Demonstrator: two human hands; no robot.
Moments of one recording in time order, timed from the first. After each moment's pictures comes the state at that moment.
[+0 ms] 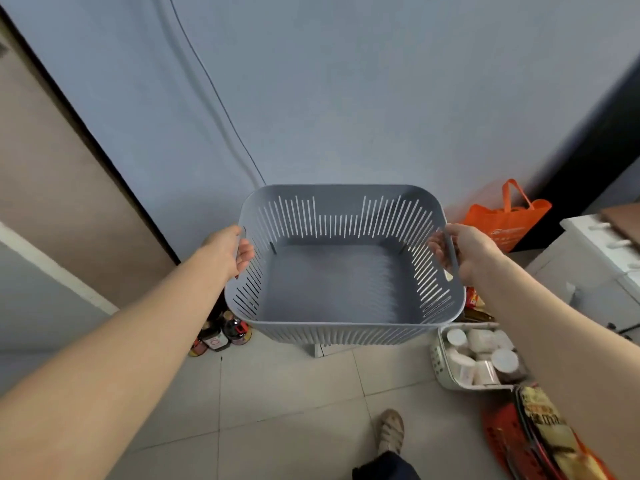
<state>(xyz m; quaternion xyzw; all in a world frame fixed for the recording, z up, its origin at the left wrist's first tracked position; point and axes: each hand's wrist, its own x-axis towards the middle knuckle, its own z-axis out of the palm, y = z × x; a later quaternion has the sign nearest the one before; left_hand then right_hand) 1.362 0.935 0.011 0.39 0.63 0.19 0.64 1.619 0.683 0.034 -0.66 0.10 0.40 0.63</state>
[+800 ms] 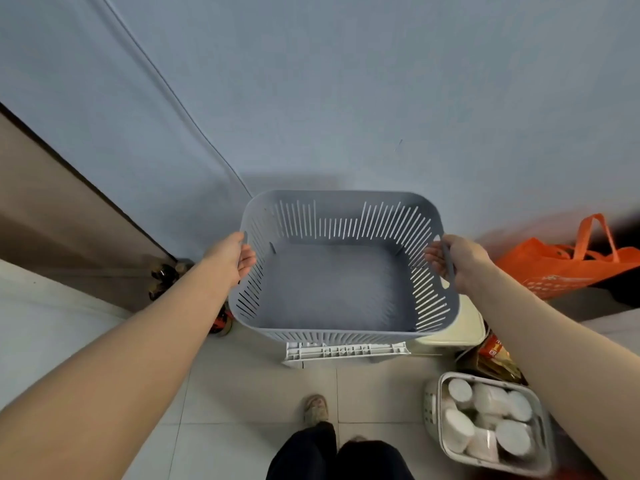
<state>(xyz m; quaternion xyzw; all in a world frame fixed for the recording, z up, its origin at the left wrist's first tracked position) 1.551 1.038 -0.097 0.30 0.70 0.18 0.62 1.844 0.854 -0.078 -0.74 0.08 0.43 0.51</state>
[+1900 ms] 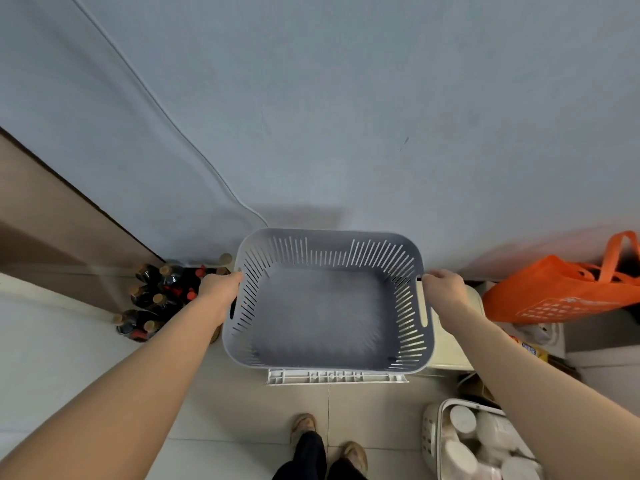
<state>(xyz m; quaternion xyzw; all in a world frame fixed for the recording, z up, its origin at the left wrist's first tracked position) 1.562 1.036 -0.192 0.40 0.72 0.14 0.55 1.860 0.865 -0.166 -0.88 -0.10 0.34 0.31</state>
